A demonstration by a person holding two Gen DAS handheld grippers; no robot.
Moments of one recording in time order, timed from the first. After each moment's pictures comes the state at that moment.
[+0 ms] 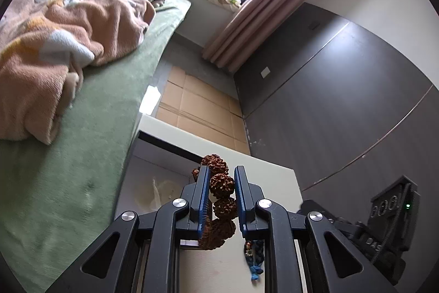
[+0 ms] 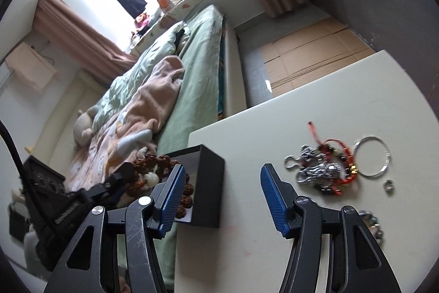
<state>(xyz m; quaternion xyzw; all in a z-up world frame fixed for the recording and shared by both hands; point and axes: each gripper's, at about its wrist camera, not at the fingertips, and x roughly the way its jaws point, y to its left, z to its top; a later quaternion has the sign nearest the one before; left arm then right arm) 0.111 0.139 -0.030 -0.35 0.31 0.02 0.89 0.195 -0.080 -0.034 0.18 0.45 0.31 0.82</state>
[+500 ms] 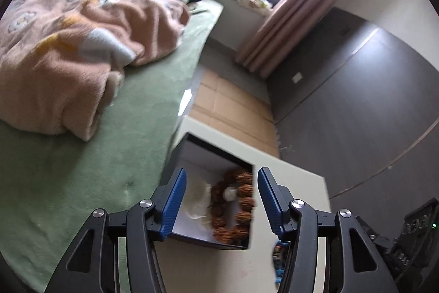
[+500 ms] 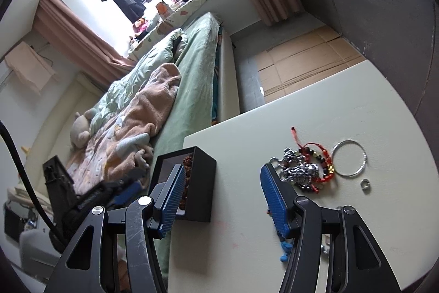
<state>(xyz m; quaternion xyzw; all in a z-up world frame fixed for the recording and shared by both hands) 0.094 0.153 -0.029 -0.34 0.32 0.09 0.88 0.185 -0.099 -0.027 0.17 0.44 0.30 0.83</state>
